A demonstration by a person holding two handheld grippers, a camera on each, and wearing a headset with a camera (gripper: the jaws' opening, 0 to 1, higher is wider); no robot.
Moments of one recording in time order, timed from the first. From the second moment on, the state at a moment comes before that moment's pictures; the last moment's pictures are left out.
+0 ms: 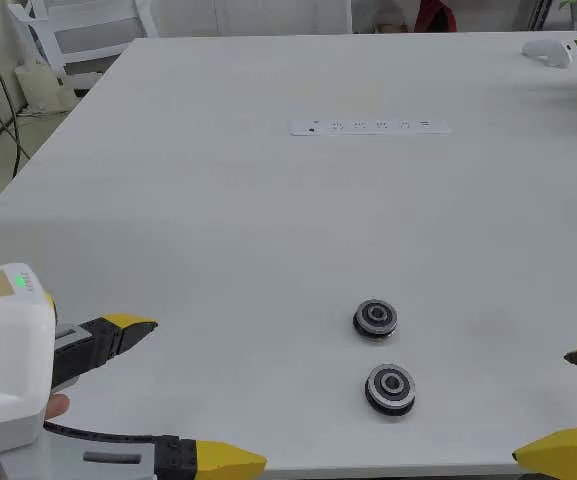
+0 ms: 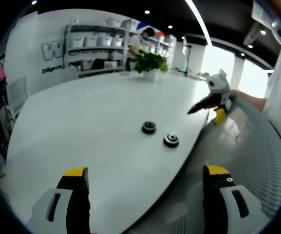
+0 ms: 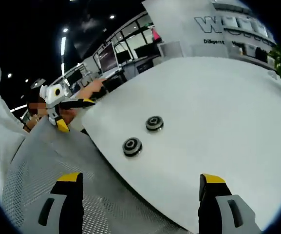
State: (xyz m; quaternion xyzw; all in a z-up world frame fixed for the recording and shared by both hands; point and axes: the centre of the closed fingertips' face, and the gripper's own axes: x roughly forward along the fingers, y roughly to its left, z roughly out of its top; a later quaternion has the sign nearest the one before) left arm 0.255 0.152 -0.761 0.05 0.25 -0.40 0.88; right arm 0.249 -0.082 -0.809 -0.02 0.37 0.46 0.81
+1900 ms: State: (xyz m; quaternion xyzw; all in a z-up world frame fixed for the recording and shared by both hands) left arm 0.263 0.154 -0.727 0.11 0.21 -0.40 0.89; right arm 0.275 -0.081 -0.767 -0.05 0.30 0.46 0.83
